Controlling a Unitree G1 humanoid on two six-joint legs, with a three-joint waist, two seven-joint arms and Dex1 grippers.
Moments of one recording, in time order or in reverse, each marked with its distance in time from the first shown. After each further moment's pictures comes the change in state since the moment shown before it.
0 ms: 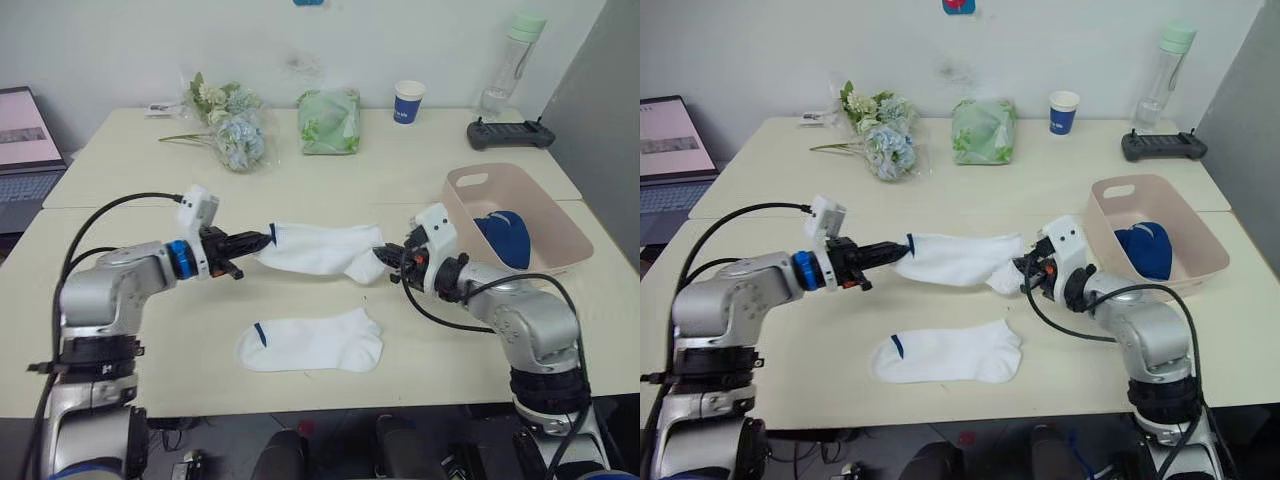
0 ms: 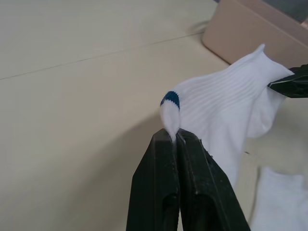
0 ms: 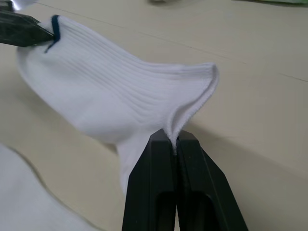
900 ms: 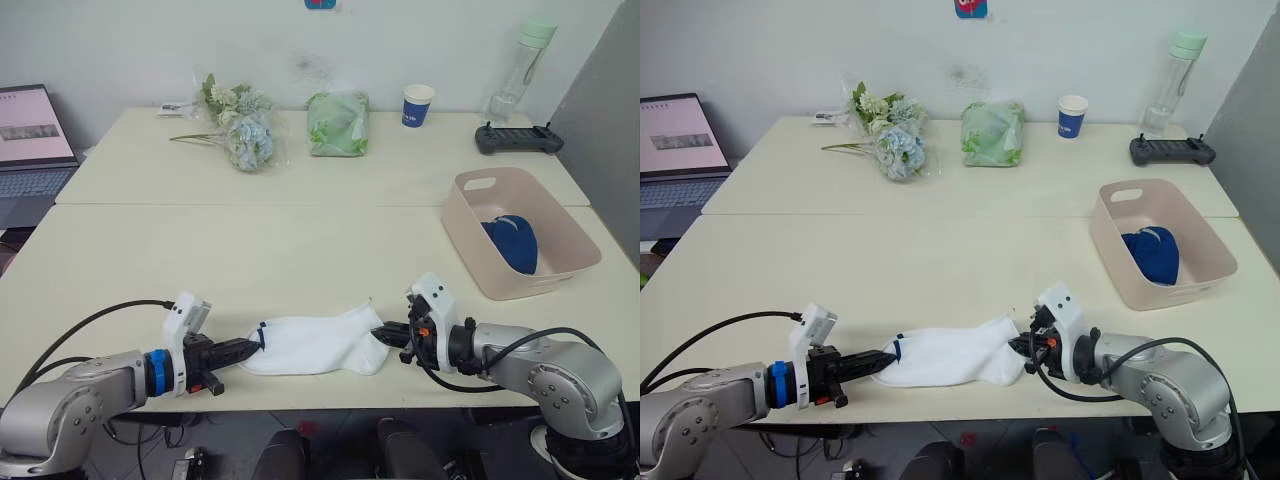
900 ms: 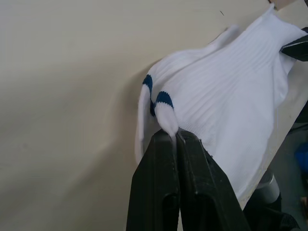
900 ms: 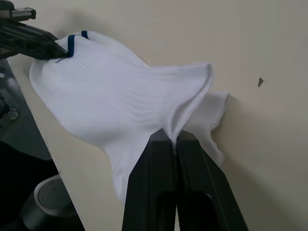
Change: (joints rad) left arm 0.588 0.066 0.066 -0.391 -0.217 0.124 0.129; right arm 0.260 -0.114 0.028 -0.224 0.247 0.250 -0.073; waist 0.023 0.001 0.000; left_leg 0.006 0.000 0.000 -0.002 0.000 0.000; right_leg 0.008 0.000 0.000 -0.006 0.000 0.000
